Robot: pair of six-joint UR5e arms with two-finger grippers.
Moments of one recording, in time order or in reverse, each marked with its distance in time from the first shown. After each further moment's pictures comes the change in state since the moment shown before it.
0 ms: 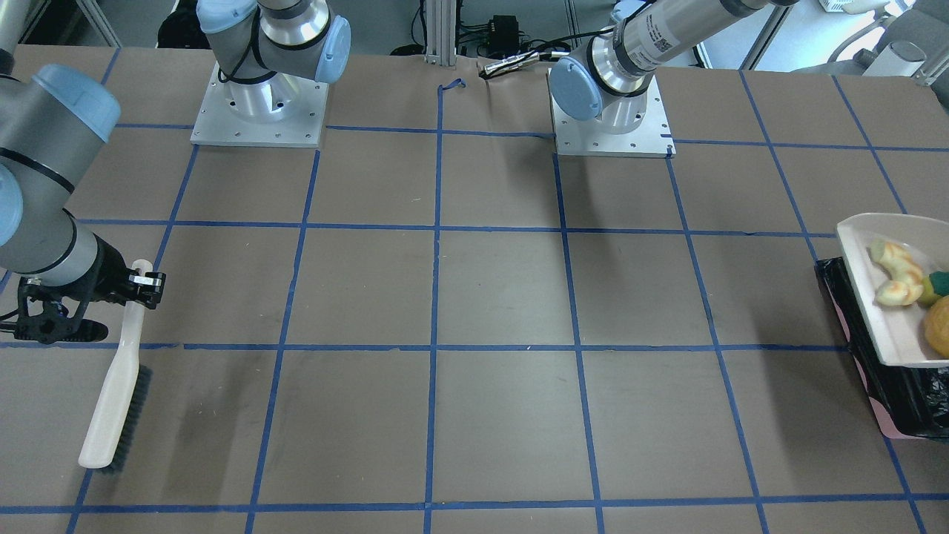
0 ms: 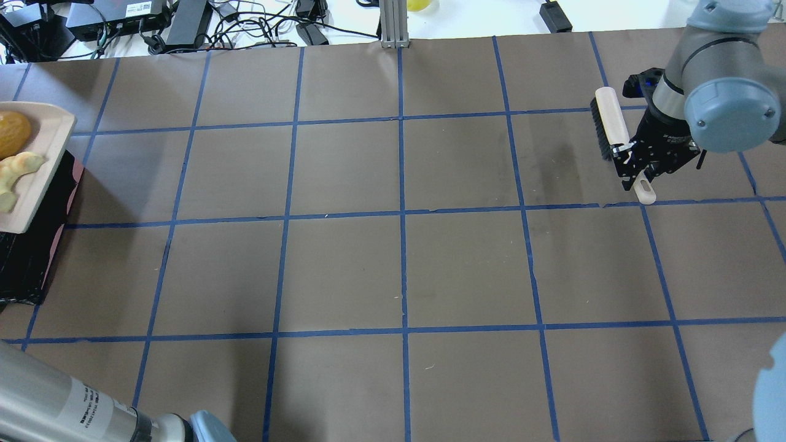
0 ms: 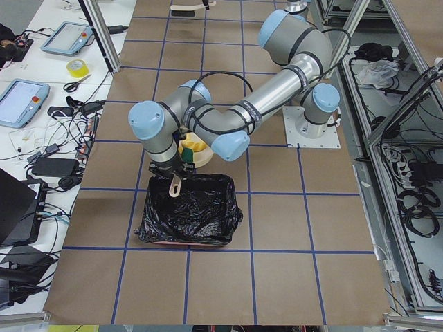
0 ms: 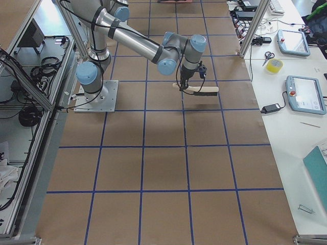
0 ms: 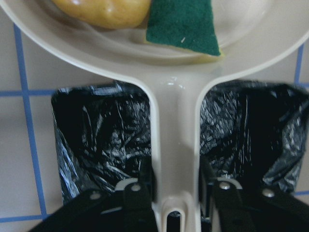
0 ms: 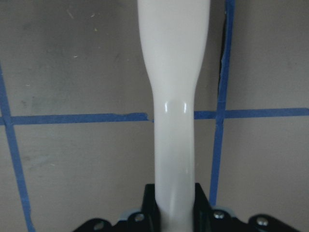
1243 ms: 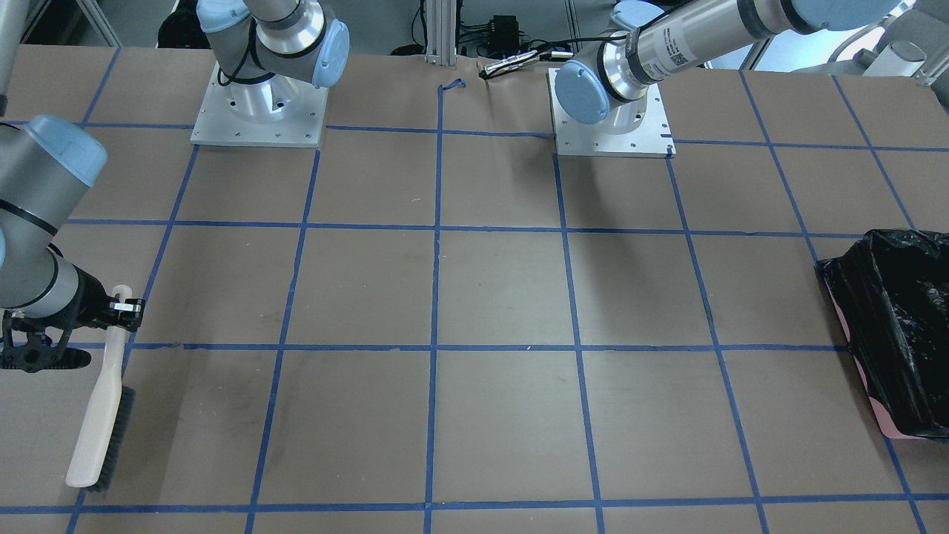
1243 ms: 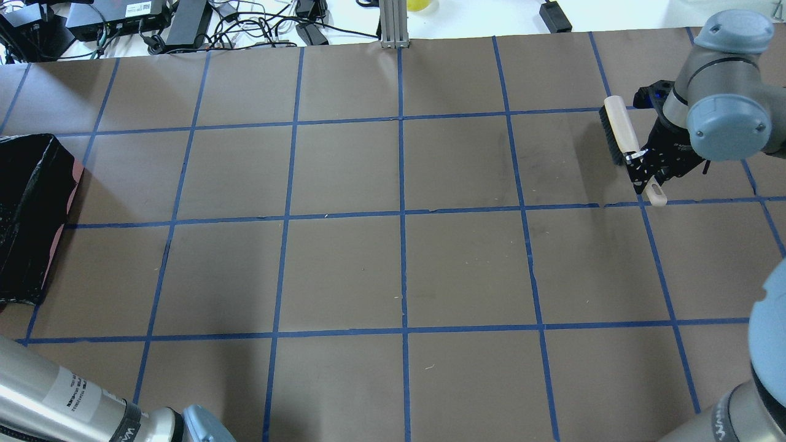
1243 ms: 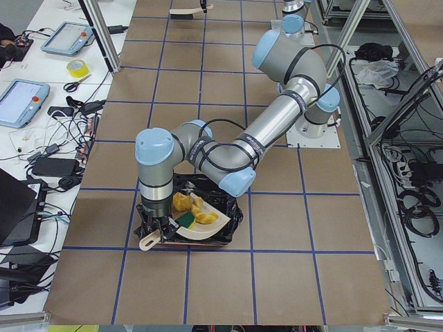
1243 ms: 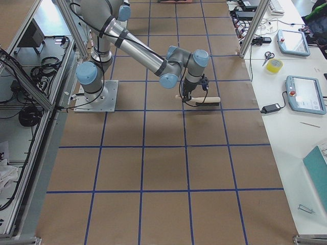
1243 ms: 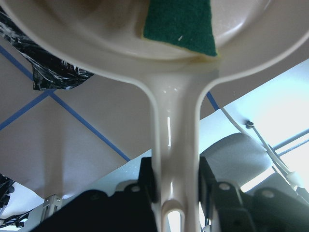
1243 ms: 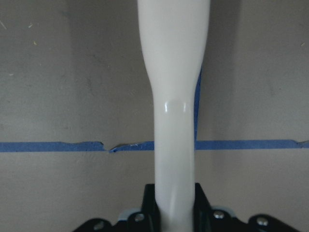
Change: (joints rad) left arm 0.023 -0.092 0.040 0.484 0.118 0.577; right arm -0.046 0.088 0.001 -0.097 -0.013 -0.076
